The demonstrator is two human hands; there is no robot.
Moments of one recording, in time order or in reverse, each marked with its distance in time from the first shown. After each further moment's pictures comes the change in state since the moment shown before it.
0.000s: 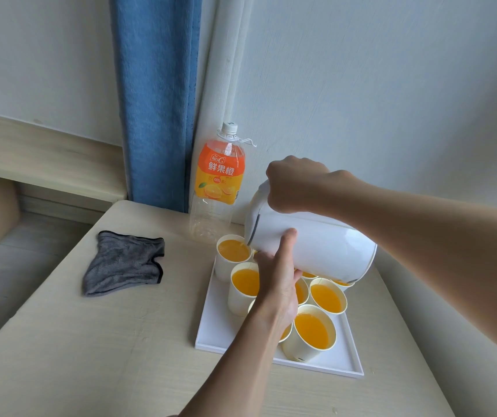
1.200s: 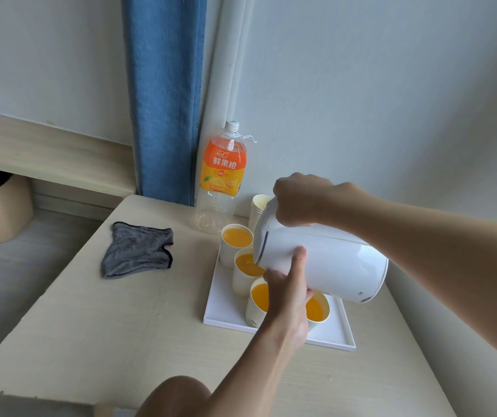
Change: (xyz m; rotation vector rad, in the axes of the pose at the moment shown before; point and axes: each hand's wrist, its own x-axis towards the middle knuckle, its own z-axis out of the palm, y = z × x) left_hand -0.055 -0.028 -0.009 -0.030 0.058 -0.119; right_hand -0.051 -0.006 0.002 -0.007 -0.135 0.015
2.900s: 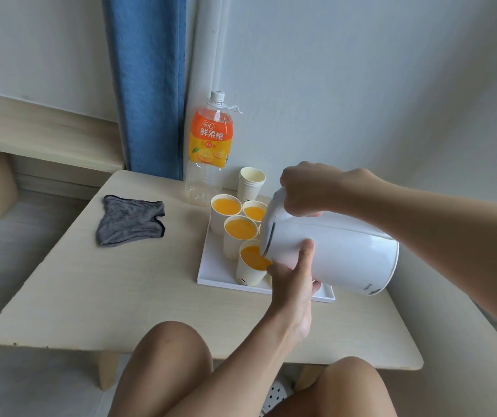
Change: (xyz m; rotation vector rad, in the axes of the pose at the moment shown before) left_hand -0.048 -0.040 -0.013 0.072 -0.106 -0.064; right_hand -0.053 0.011 0.015 0.010 -0.074 0.068
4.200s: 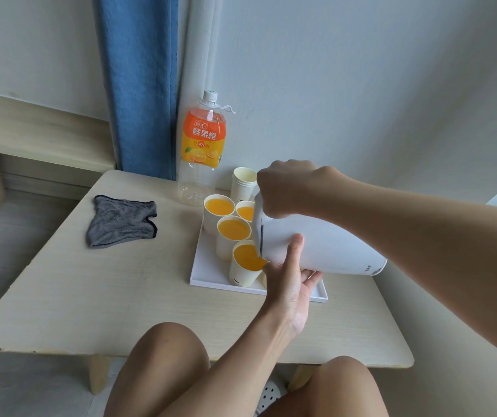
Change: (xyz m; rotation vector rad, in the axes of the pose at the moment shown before) left_hand -0.005 0.008 0.008 -0.266 -0.063 0.015; right_hand 0.000 -0.020 -0.005 -0.179 0.104 -0.110
